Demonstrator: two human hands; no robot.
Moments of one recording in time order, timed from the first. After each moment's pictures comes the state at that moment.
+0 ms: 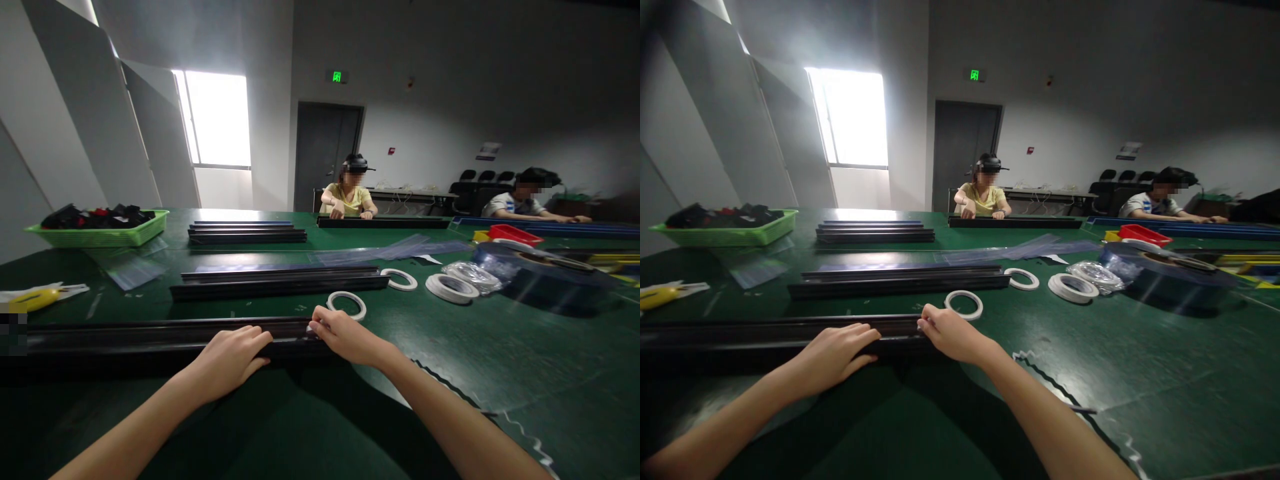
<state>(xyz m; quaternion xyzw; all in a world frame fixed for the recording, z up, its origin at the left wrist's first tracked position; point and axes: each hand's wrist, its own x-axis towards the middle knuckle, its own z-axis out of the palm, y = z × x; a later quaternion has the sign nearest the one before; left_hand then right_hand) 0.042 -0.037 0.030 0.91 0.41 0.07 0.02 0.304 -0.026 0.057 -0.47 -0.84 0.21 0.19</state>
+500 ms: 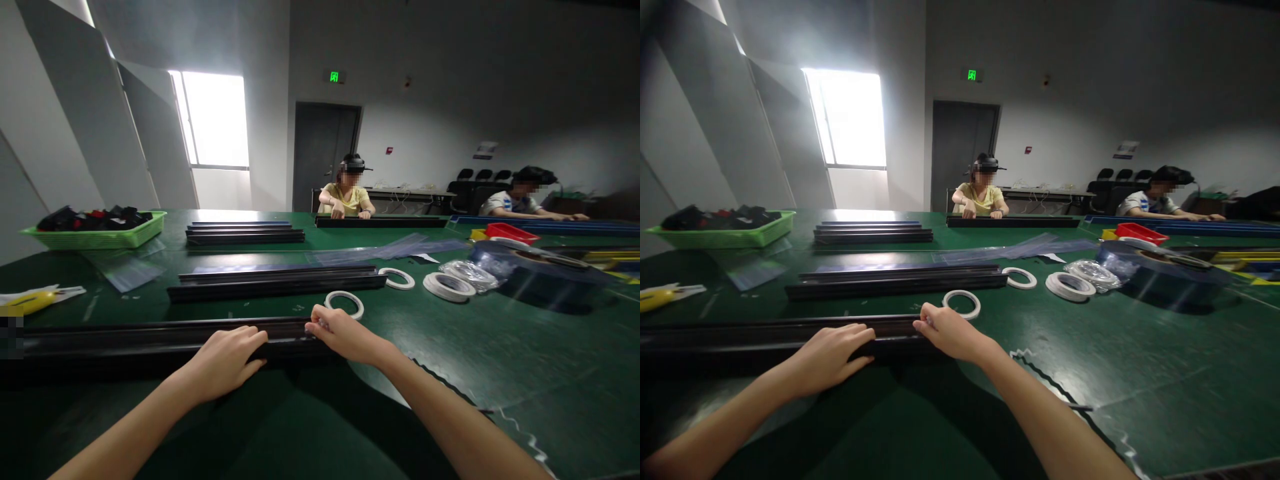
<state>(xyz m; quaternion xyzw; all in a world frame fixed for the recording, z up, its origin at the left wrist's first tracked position) 0.042 -0.040 0.035 0.90 0.43 0.06 0.03 0.307 -0.026 0.060 -0.48 -0.84 0.20 0.18</state>
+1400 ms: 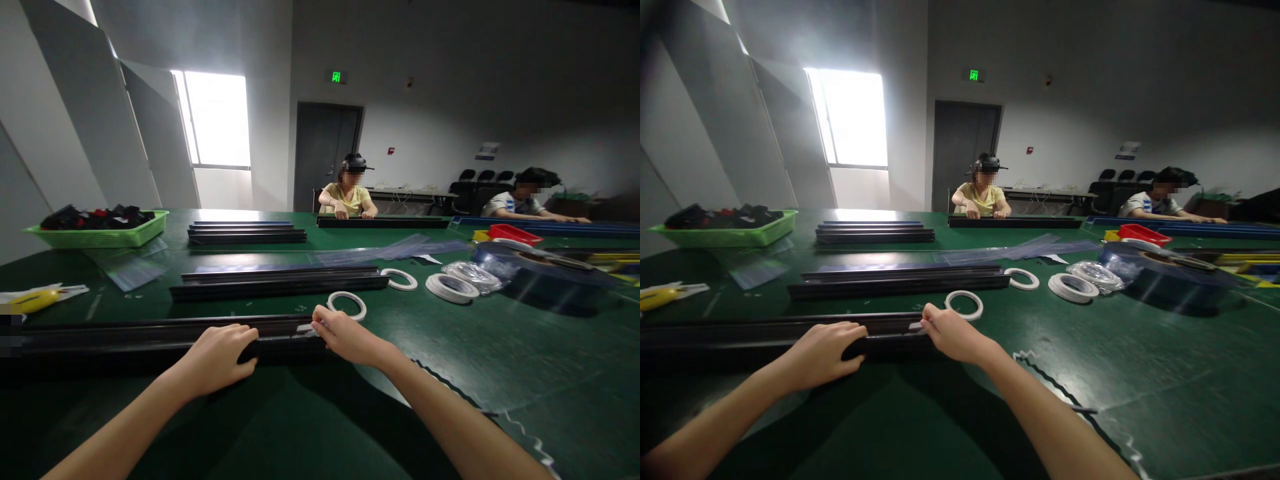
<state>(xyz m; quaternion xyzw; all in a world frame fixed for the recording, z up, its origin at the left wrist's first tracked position) 0.028 -0.034 0.036 0.89 0.46 0.05 0.02 0.305 -0.025 0.053 -0.48 -0.83 0.21 0.18</state>
